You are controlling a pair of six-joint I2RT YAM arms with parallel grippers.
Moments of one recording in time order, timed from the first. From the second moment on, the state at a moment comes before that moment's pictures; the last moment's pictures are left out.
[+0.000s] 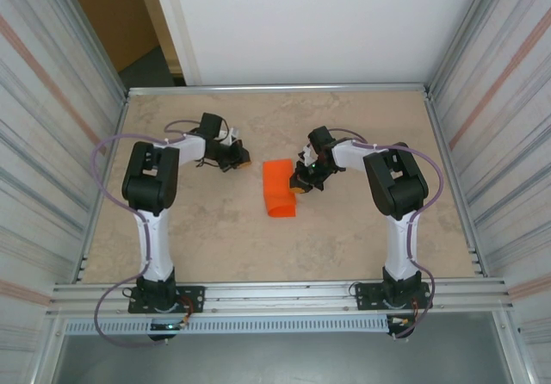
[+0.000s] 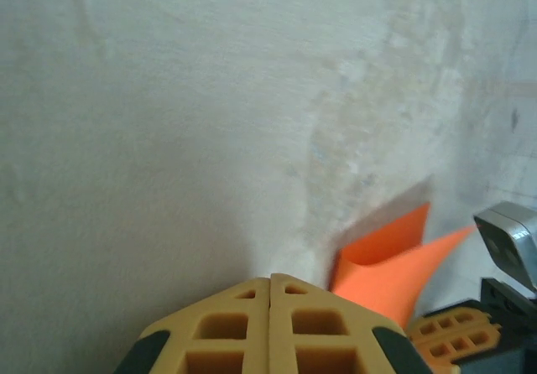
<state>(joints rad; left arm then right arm) -0.25 2.11 1.36 -0.32 0.64 -0.53 0.43 2.10 1.29 -0.54 -0.65 0.56</state>
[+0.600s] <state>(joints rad) -0.37 2.20 1.44 -0.26 0.70 -0.63 0.43 2.10 1.29 -0.54 -0.65 0.56</state>
